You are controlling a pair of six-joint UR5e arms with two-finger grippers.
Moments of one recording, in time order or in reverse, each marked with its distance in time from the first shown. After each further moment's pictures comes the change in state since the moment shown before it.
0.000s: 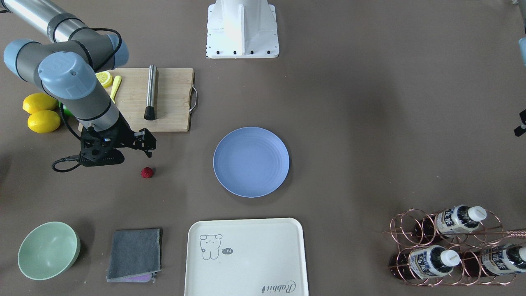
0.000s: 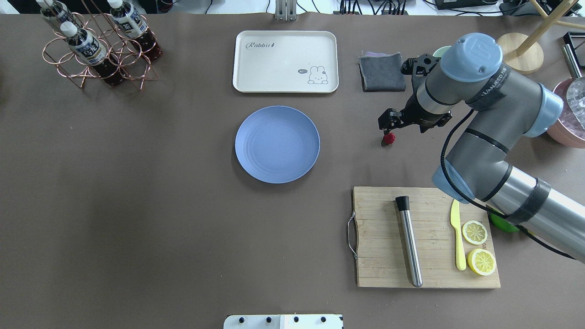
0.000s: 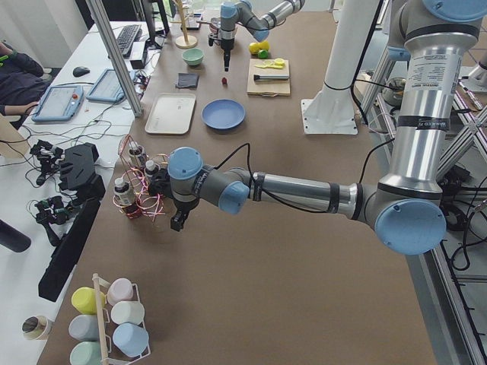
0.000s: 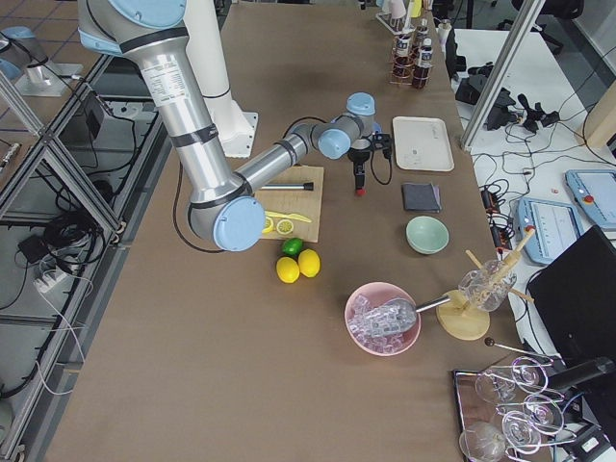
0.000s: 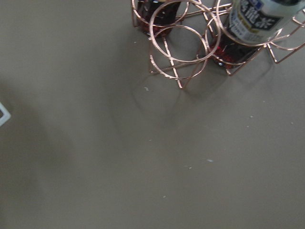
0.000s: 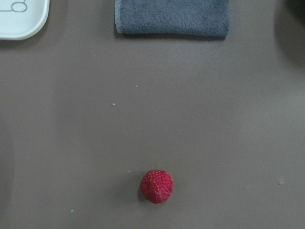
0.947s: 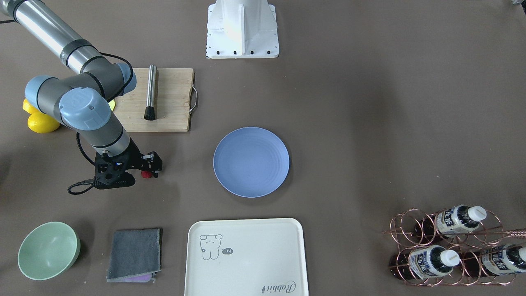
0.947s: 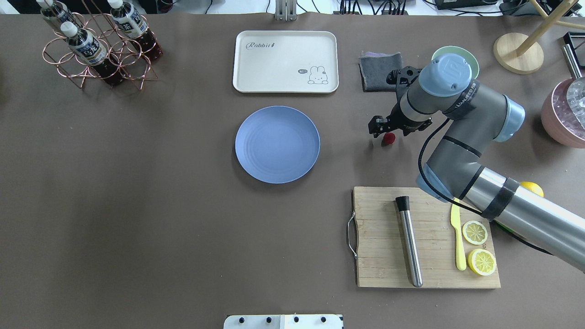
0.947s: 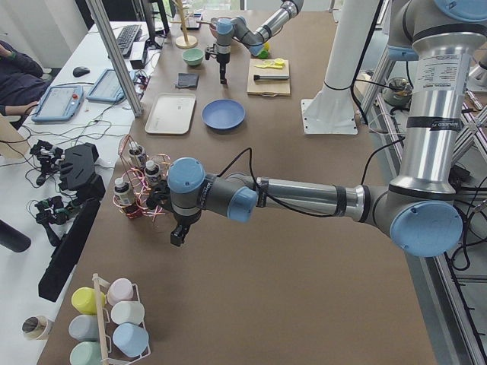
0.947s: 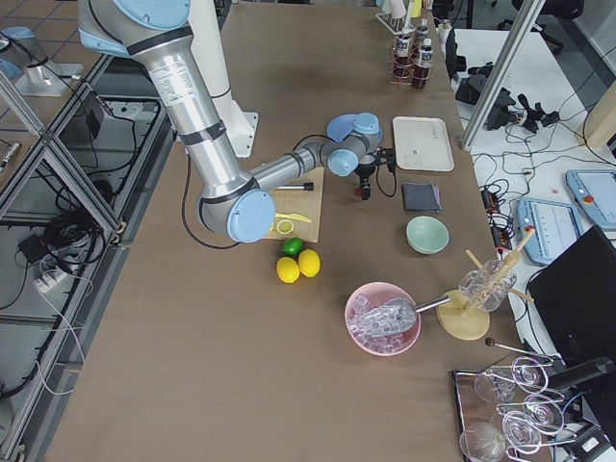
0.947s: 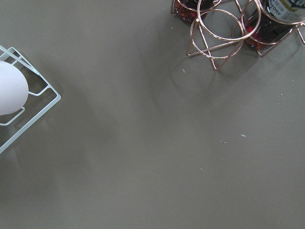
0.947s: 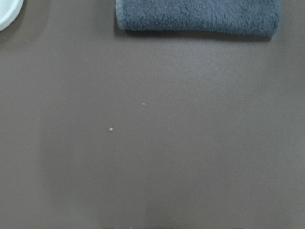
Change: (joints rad) left arm -0.051 0.020 -0.002 0.045 -0.003 0.076; right arm -0.038 0.045 -0.204 0.199 -0.038 0.026
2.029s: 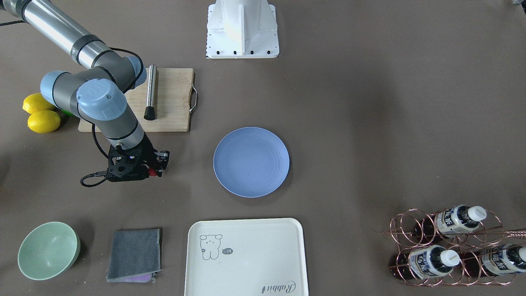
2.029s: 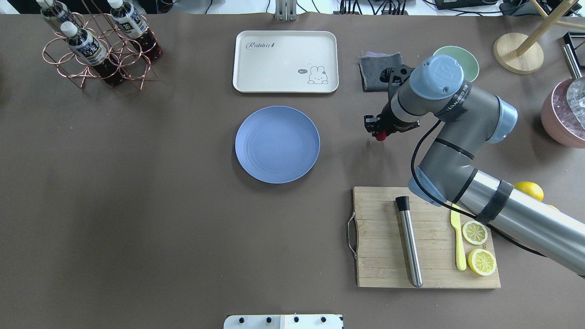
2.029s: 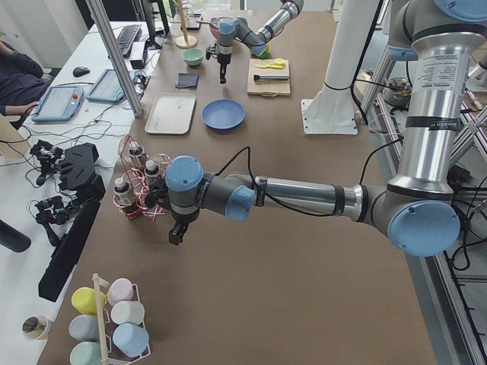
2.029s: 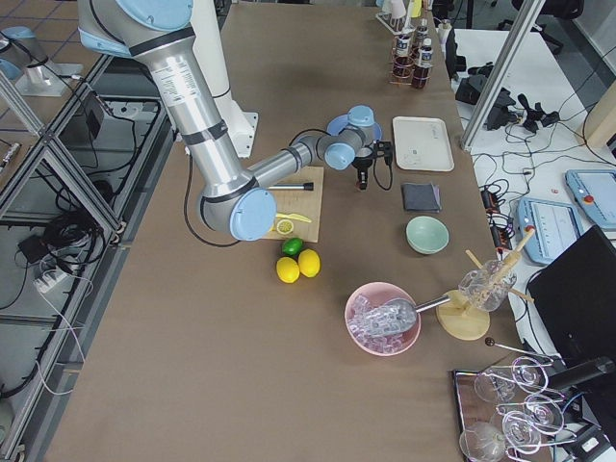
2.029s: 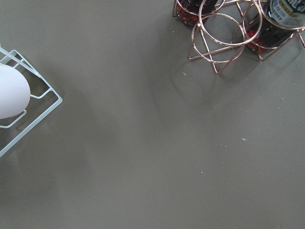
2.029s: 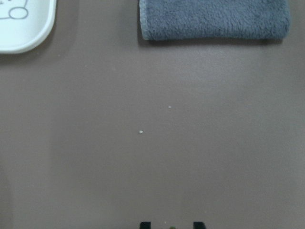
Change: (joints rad) left arm 0.000 -0.009 0.003 0.001 0.001 -0.009; right arm -0.017 0.035 0.043 -0.034 -0.034 0.103
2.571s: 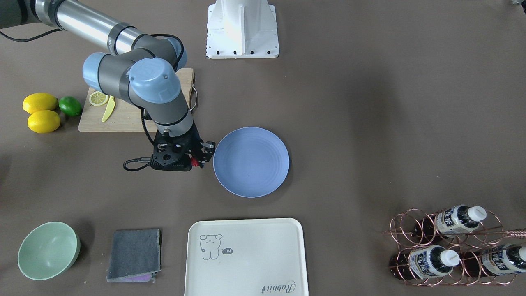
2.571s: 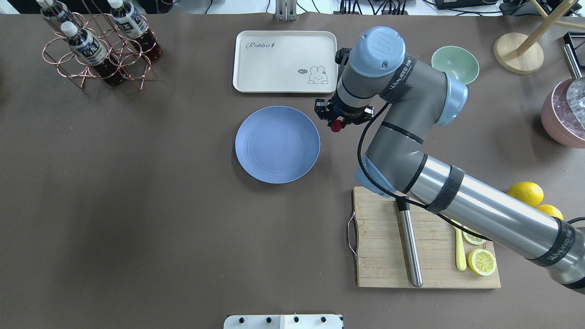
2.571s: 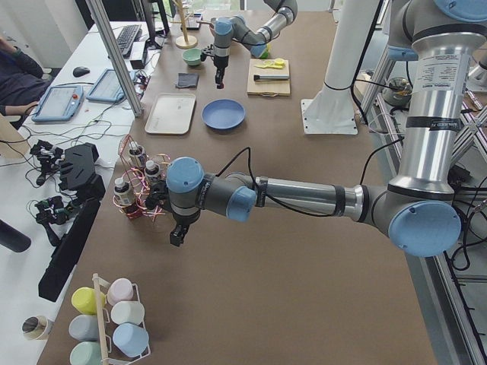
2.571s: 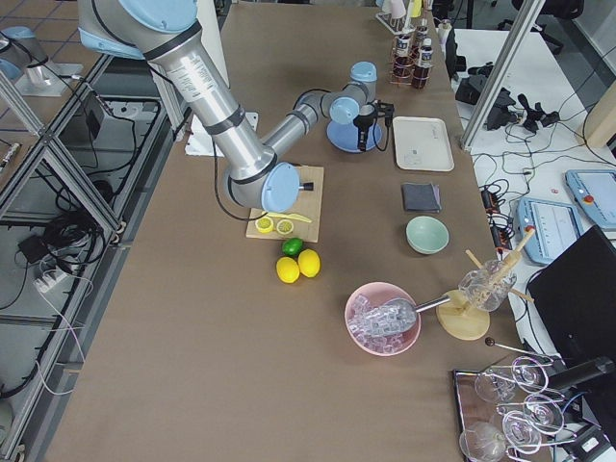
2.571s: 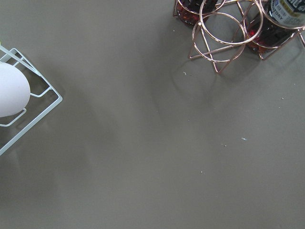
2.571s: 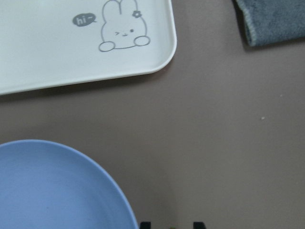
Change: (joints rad) left arm -0.002 0.005 -0.001 0.019 -0.001 -0.001; right arm -0.060 0.220 -0.004 -0.181 -0.010 0.207
